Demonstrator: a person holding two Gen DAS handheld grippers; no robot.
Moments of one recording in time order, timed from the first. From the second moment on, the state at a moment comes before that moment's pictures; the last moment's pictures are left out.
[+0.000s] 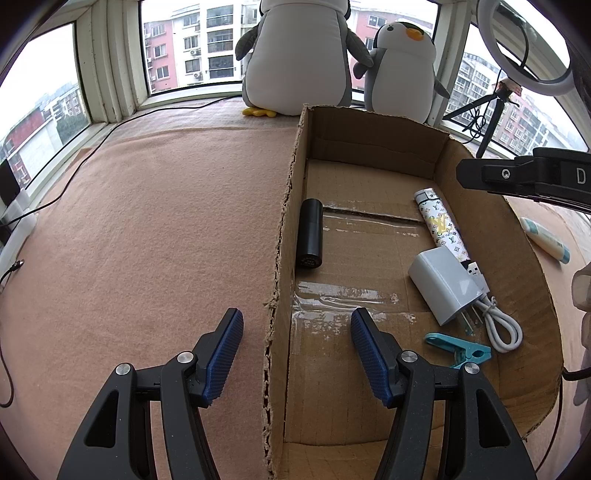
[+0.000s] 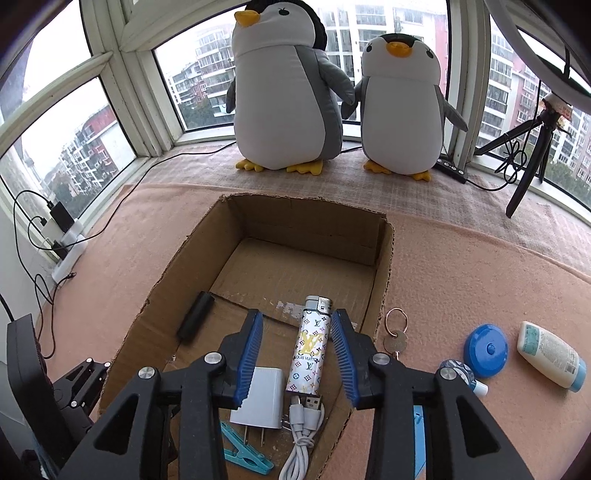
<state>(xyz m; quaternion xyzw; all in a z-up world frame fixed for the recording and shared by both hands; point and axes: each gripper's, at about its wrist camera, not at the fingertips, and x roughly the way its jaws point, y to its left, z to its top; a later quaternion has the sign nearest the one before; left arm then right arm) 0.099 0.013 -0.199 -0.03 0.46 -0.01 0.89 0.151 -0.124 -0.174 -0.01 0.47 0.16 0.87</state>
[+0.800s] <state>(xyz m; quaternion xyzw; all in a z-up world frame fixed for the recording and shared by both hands) 0.099 0.013 -0.199 -0.03 0.46 -0.01 0.89 0.131 -0.148 -0.162 -0.01 0.46 0.14 0.88</state>
